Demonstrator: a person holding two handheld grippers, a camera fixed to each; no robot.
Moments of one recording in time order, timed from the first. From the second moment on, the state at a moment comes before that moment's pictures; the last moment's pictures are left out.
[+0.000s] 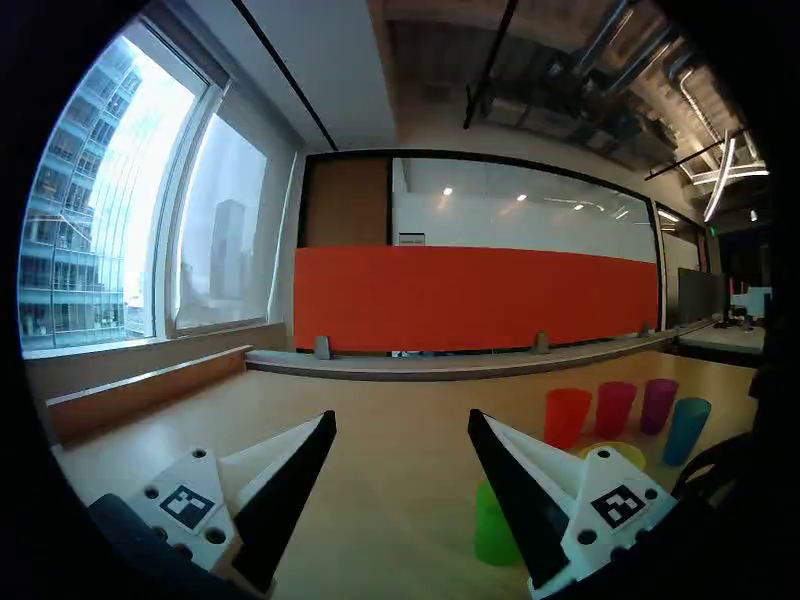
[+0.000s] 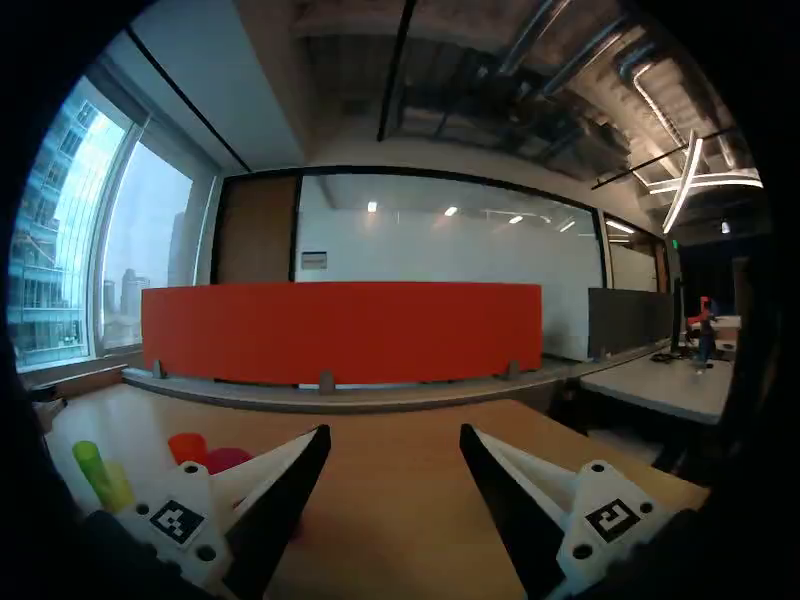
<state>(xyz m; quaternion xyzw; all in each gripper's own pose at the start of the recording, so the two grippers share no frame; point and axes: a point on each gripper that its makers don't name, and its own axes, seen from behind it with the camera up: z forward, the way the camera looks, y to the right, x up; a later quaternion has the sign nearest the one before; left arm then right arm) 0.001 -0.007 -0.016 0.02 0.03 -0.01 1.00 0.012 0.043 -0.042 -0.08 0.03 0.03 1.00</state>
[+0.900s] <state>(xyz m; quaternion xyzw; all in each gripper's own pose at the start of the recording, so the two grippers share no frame) -0.009 0.000 -0.010 0.01 0.01 0.00 1.00 0.004 0.046 -0.046 -0.08 0.03 0.04 1.00</state>
